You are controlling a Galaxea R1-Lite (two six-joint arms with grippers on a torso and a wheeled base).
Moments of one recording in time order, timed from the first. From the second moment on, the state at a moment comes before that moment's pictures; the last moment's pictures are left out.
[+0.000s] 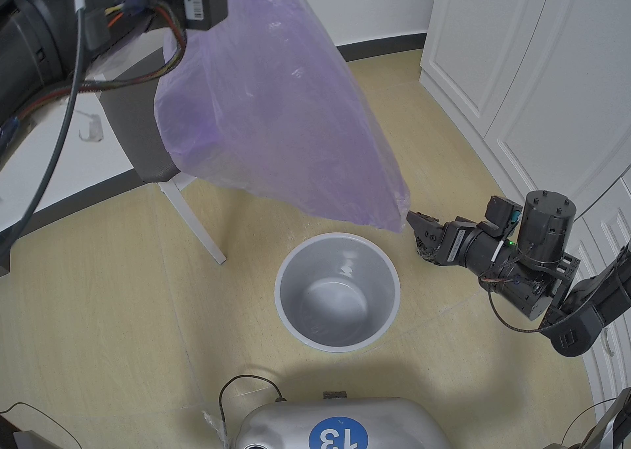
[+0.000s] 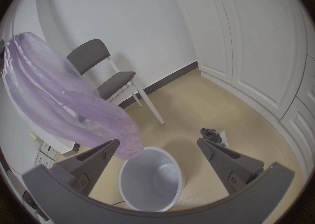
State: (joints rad) left arm -0.93 1.40 -1.25 -0.53 0.44 0.44; right arm 0.51 1.82 -0.60 -1.11 -0.17 0.36
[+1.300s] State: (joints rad) left arm -0.97 1.40 -1.27 -0.55 0.44 0.44; right arm 0.54 2.04 -0.52 -1.55 0.12 0.71
